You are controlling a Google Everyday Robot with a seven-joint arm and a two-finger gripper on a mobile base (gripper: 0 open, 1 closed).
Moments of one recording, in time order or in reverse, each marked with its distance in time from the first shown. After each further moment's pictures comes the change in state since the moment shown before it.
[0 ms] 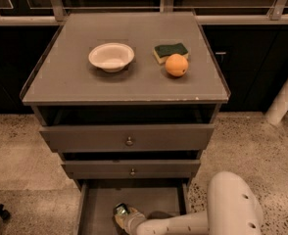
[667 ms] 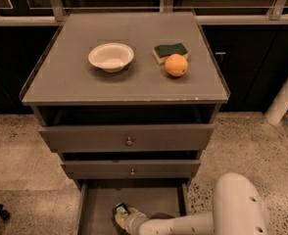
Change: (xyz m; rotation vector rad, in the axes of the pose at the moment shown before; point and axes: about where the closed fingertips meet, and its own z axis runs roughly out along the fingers) arm -0.006 0.001 -0.011 -0.025 -0.011 0.008
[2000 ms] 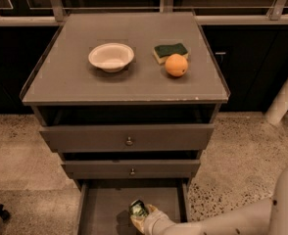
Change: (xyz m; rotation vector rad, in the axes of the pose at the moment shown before) arm -0.070 0.002 -0.192 0.057 -0.002 -0.181
